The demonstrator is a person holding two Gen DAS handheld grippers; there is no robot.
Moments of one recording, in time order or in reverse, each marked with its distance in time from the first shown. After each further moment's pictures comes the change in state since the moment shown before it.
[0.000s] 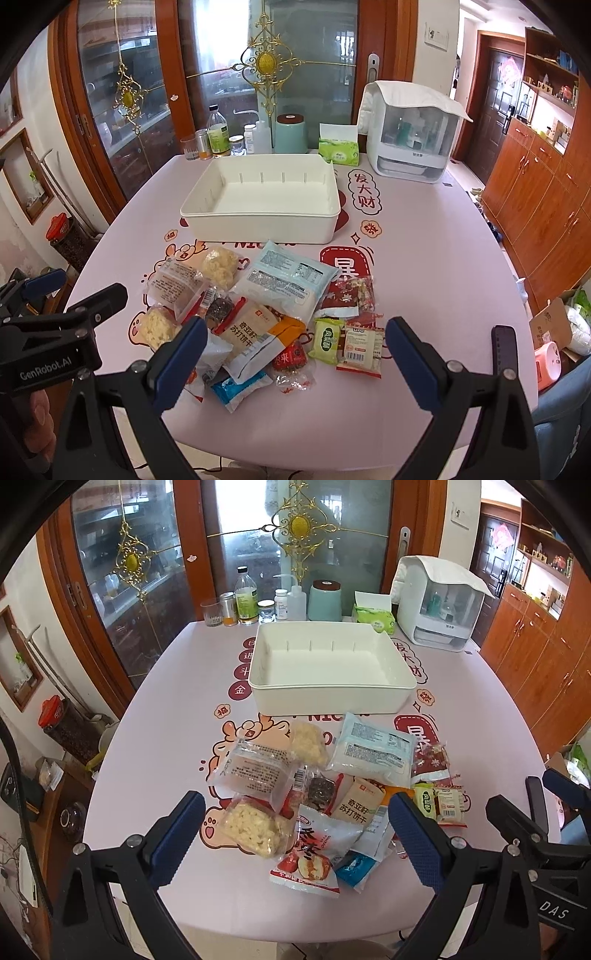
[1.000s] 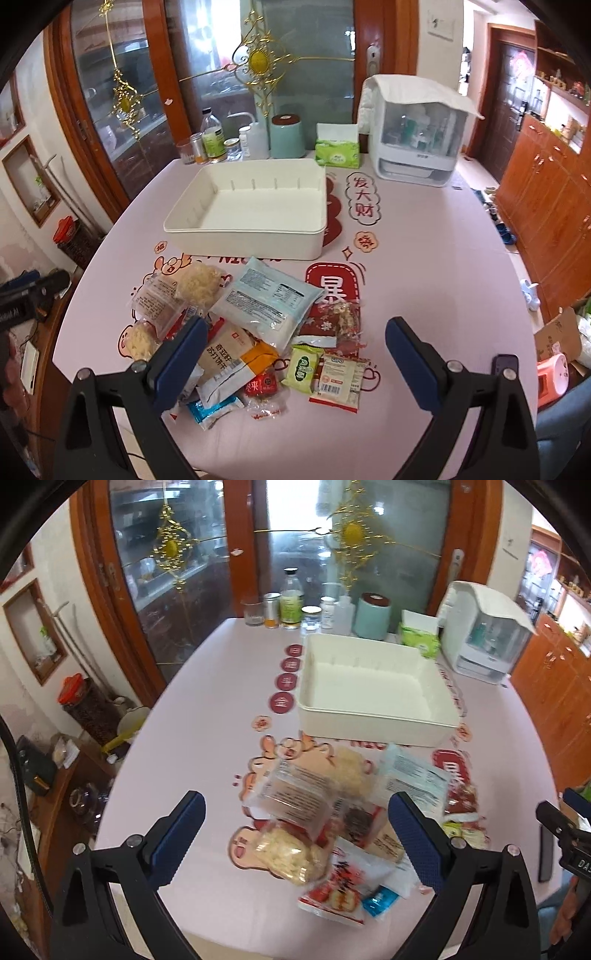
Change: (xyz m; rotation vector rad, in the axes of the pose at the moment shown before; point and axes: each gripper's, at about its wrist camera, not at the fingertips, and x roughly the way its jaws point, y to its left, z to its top) left arm 0.018 0.053 0.040 -0.132 0.008 0.097; right arm 0.039 -0.057 0.041 -0.010 0.025 0.076
